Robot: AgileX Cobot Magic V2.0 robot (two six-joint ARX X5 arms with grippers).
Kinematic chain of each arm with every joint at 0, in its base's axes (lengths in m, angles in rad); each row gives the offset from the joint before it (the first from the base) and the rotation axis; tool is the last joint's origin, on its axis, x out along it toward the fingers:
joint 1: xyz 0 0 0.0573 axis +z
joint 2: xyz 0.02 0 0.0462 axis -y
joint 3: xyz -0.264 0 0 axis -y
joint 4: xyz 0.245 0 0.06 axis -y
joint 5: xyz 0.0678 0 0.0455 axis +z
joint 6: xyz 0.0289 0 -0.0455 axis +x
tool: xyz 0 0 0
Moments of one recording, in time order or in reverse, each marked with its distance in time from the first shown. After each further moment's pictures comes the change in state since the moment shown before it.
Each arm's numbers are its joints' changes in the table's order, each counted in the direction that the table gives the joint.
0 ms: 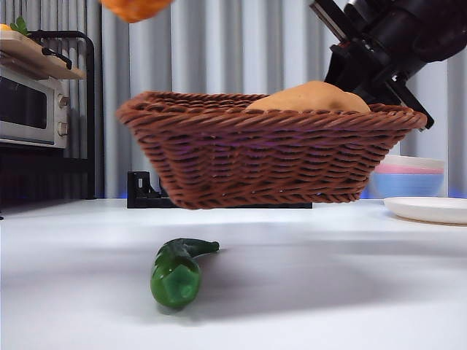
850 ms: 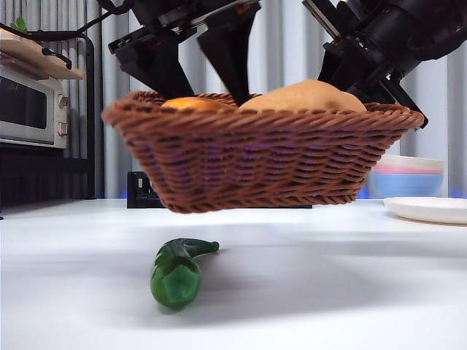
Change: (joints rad) left arm -0.009 -0.442 0.250 -0.215 0.044 0.199; right arm 0.025 0.000 0.000 0.000 -0.004 0.001
